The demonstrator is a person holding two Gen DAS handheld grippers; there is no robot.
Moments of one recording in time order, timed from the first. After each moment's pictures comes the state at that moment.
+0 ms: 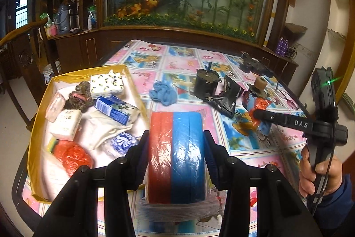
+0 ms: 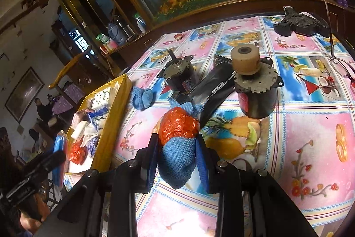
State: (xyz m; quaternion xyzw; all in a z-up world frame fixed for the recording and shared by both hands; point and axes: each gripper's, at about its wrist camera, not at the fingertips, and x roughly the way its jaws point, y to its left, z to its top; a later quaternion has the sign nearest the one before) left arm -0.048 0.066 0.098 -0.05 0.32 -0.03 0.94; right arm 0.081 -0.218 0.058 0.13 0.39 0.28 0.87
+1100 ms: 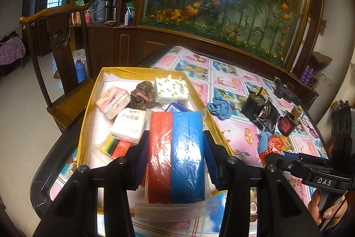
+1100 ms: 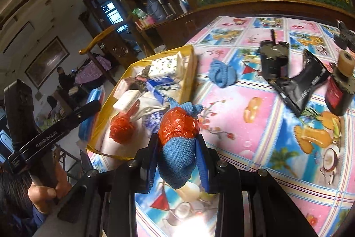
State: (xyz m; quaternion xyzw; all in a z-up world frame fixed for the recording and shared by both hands) left arm -0.065 0.171 0.100 -0.12 0.30 0.05 0.95; right arm 0.031 -0.087 0.068 0.07 0.39 0.39 0.83
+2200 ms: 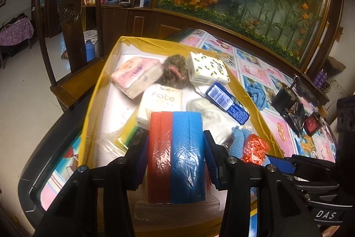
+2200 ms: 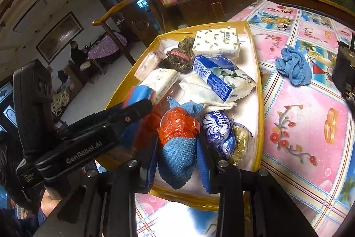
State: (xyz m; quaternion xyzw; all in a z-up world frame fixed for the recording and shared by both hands) left arm -0.036 0.215 0.045 -0.15 0.34 0.08 0.93; right arm 0.044 0.035 0.034 0.02 0.42 0.45 0.79
